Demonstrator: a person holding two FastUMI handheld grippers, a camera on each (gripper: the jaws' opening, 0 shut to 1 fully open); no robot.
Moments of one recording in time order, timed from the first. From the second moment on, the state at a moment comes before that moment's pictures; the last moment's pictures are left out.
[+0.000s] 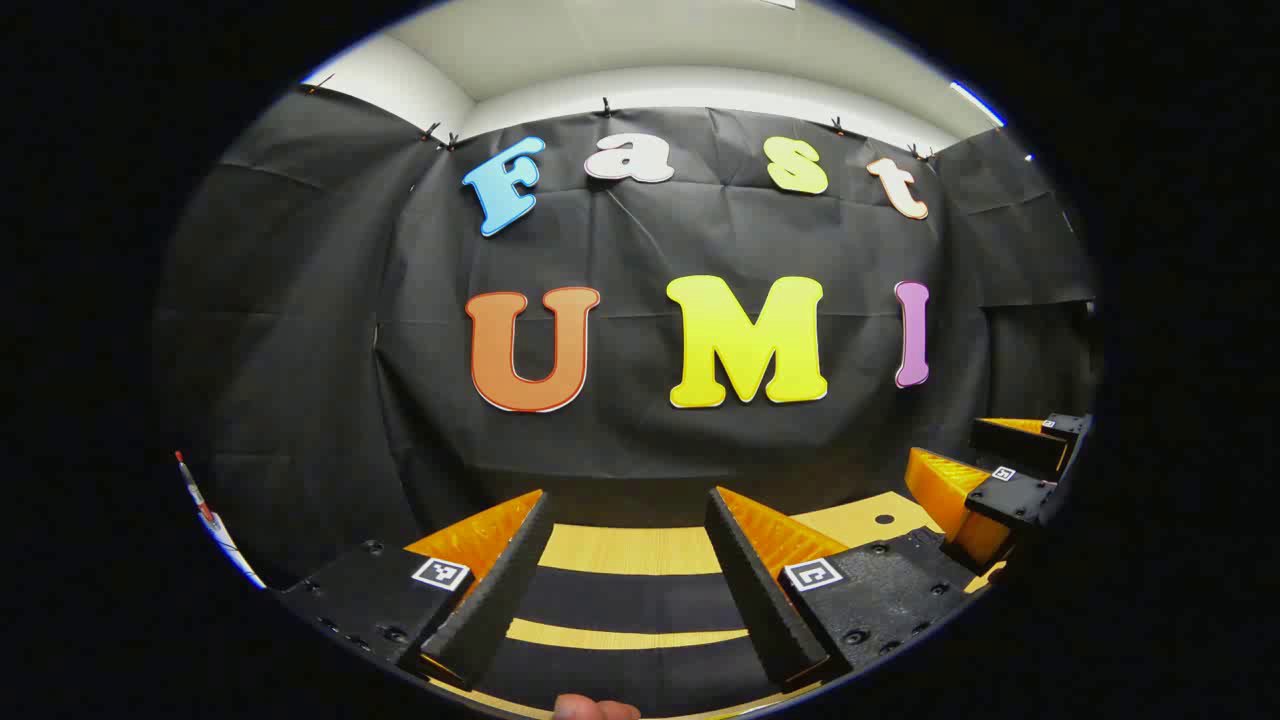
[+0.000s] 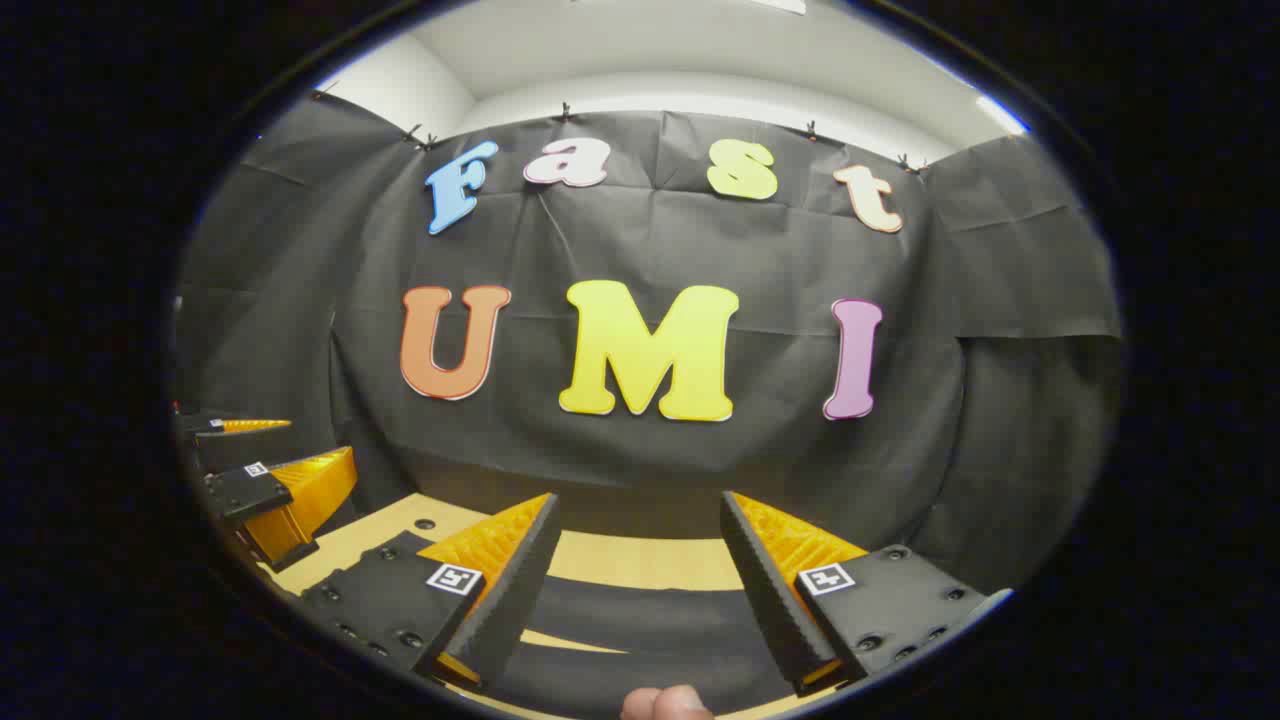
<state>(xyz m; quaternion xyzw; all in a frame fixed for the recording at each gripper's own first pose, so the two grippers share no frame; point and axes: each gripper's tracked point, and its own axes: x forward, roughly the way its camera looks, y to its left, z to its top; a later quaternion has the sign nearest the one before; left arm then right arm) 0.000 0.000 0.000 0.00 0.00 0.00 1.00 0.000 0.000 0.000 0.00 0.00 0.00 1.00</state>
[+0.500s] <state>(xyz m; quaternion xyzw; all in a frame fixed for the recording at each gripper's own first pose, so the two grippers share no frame) 0.004 -0.004 -0.001 0.01 0.00 0.00 1.00 0.004 -0.016 0.001 0.00 0.00 -0.01 1.00</state>
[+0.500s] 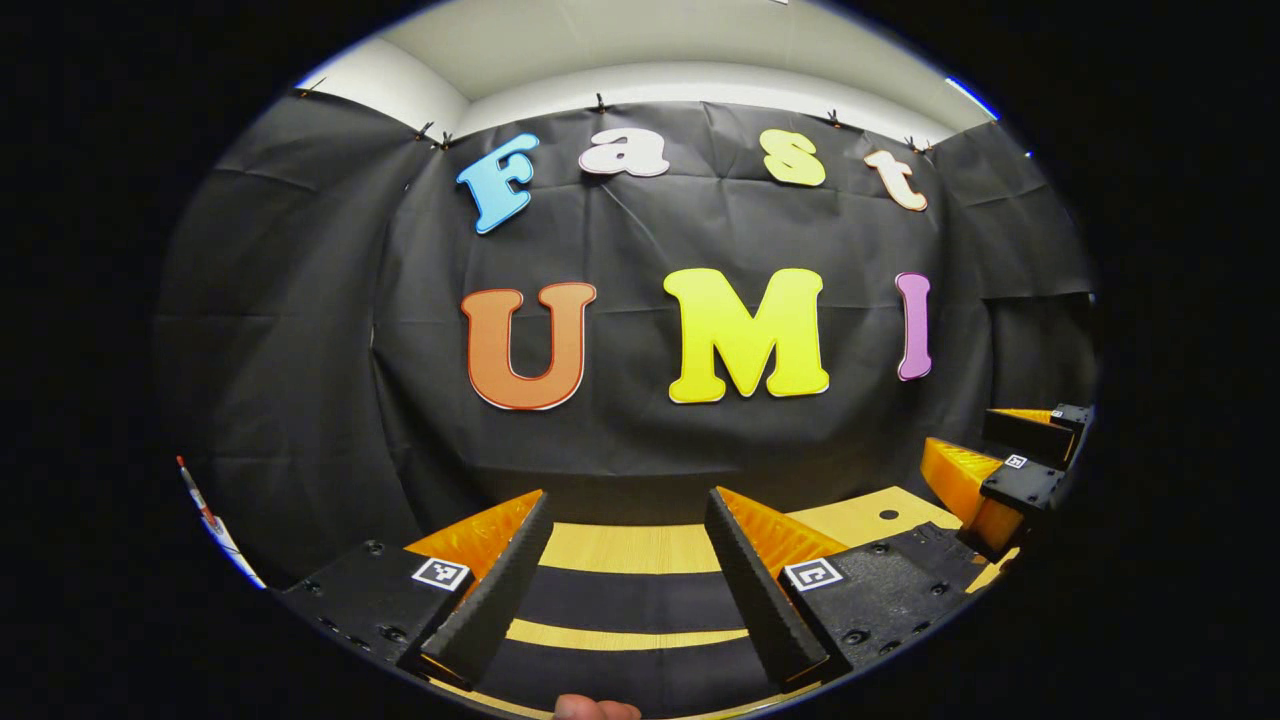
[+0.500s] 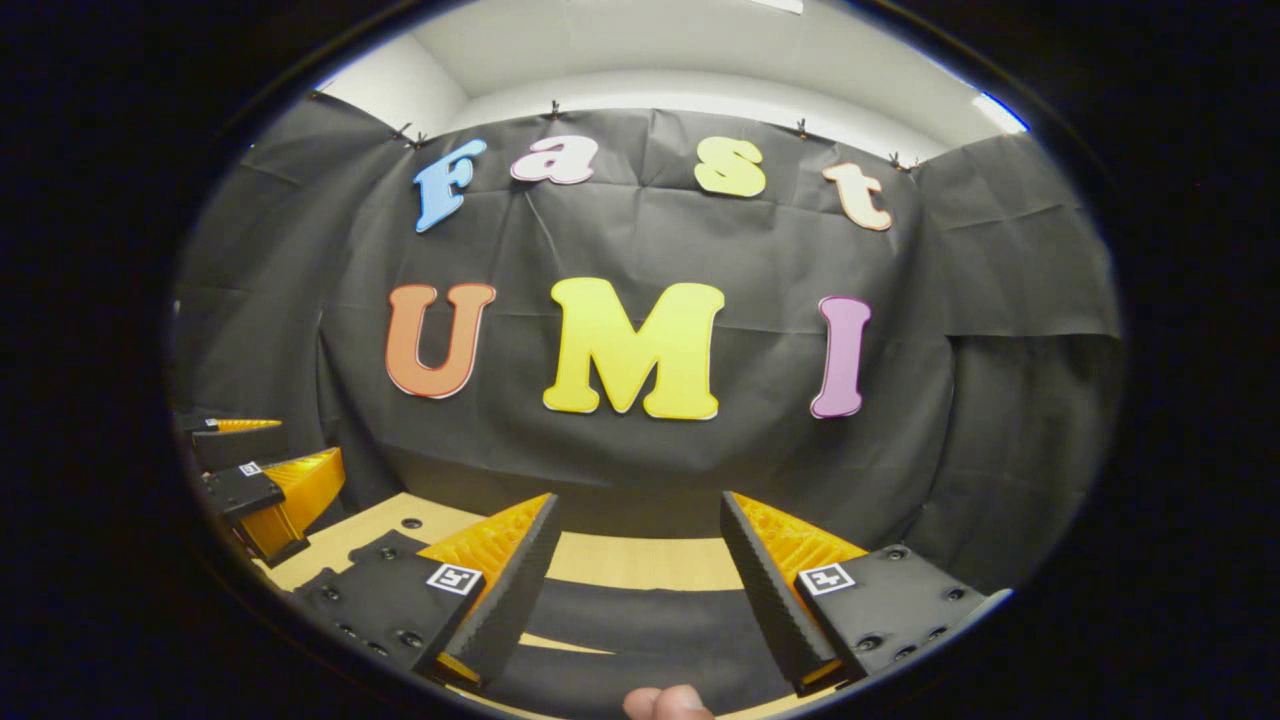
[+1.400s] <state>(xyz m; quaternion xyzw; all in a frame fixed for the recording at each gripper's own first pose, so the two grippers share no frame) -0.011 0.142 -0.134 -0.19 0.19 0.14 0.95 0.013 -0.218 -0.106 0.03 0.16 -0.11 0.98</state>
